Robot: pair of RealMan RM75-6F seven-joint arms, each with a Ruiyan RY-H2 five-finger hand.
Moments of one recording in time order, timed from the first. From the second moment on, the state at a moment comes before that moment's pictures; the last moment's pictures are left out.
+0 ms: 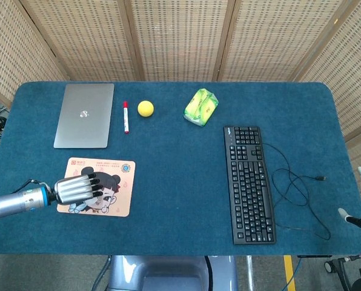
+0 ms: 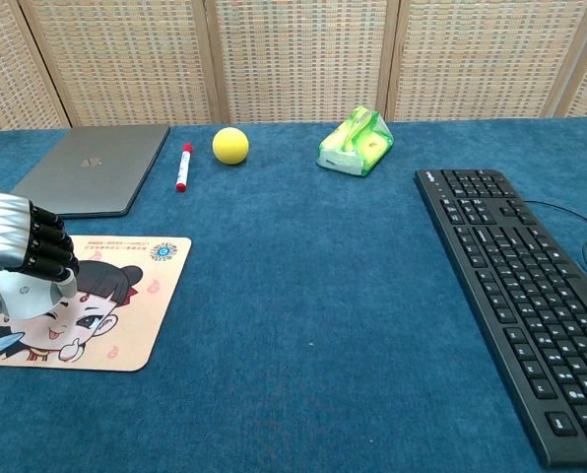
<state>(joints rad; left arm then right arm) -0.69 -1.68 0.46 -0.08 2.08 1.56 -0.50 0.06 -1.15 0.17 -1.56 -1.27 1.49 -0.16</state>
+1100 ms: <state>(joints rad) -0.70 -1.59 0.45 -0.08 2.04 1.66 -0.50 0.06 -1.15 0.17 -1.57 -1.27 1.48 -0.16</state>
